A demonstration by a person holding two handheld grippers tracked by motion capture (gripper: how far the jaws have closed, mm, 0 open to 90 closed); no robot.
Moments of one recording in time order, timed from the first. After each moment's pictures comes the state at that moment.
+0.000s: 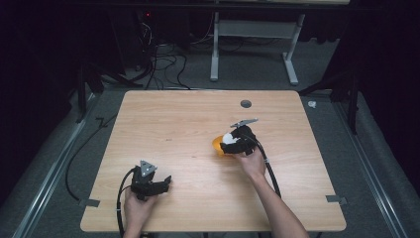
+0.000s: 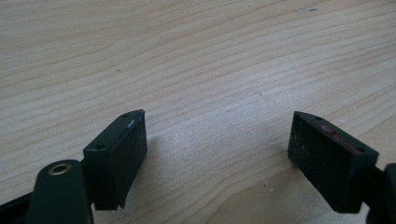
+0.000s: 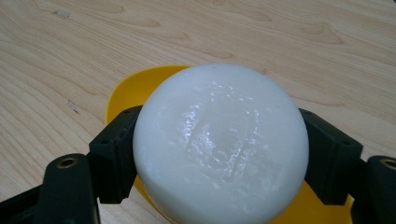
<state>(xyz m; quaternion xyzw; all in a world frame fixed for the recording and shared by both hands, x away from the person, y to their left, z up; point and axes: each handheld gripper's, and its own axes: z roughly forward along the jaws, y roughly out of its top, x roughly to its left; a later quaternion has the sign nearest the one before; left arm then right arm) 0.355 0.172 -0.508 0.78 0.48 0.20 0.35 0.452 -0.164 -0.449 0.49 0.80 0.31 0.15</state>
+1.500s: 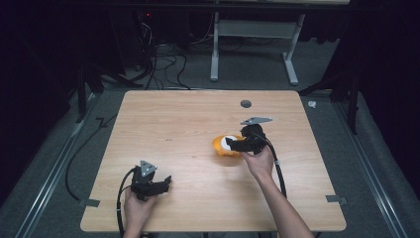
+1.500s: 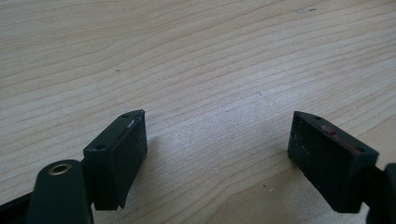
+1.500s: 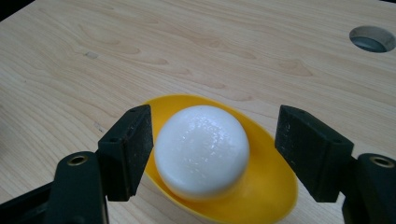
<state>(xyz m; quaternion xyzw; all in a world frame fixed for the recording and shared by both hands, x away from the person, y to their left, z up) 0.355 0.172 -0.508 0.78 0.47 0.20 0.35 0.433 -0.187 -0.420 0.48 0.77 0.37 0.17</state>
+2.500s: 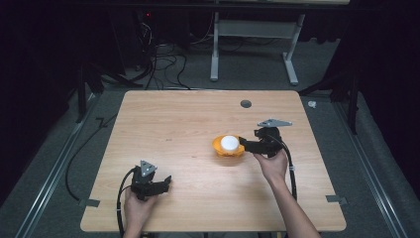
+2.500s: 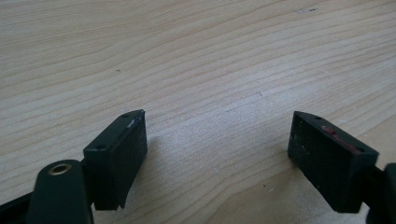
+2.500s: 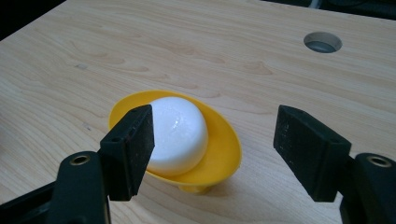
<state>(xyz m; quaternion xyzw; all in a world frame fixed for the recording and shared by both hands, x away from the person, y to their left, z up) 0.355 0.172 -0.508 0.78 0.47 0.20 0.35 0.414 -0.224 -0.411 0.50 0.75 0.40 0.19</state>
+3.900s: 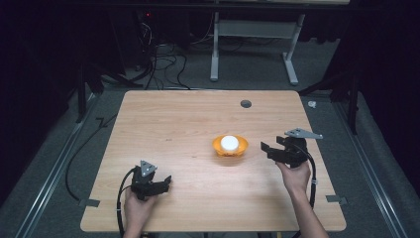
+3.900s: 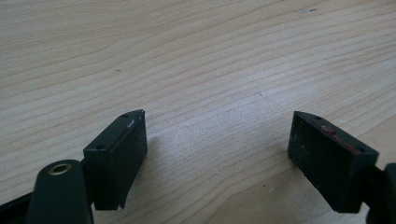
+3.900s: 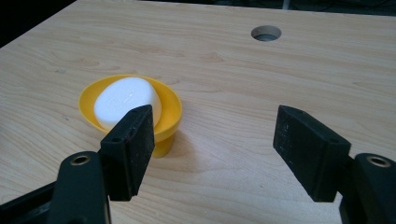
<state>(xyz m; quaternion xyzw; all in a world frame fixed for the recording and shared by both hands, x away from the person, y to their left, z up) 0.355 0.172 -0.507 0.78 0.47 0.20 0.35 0.375 -0.284 -0.413 0.53 0.71 0.42 0.22</state>
